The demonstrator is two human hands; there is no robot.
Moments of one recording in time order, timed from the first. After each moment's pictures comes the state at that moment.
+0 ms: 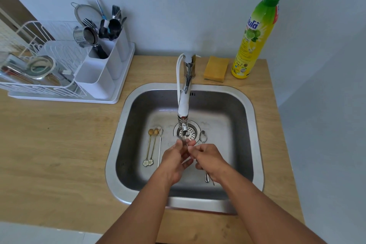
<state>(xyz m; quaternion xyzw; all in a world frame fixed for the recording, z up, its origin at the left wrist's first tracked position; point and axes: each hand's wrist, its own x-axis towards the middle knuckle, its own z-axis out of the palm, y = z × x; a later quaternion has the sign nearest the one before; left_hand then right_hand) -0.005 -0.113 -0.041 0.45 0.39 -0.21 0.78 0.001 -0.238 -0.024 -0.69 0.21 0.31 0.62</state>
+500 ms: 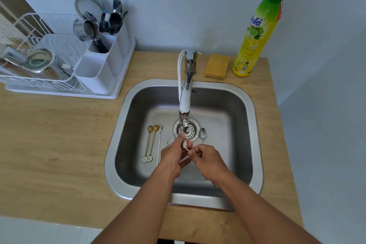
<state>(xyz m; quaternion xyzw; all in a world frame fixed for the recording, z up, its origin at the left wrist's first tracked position) -0.002 -0.114 -0.040 0.48 0.44 -0.20 0.73 -0.016 -0.243 -0.033 -0.82 0.10 0.26 0.50</state>
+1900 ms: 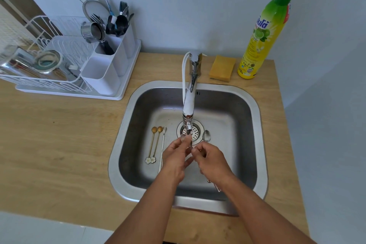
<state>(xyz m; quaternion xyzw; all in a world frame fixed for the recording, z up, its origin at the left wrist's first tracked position) -0.009 -0.116 -0.036 0.47 0.42 -0.14 0.76 -0.015 -0.243 -0.023 -0.81 0.08 0.22 0.55</state>
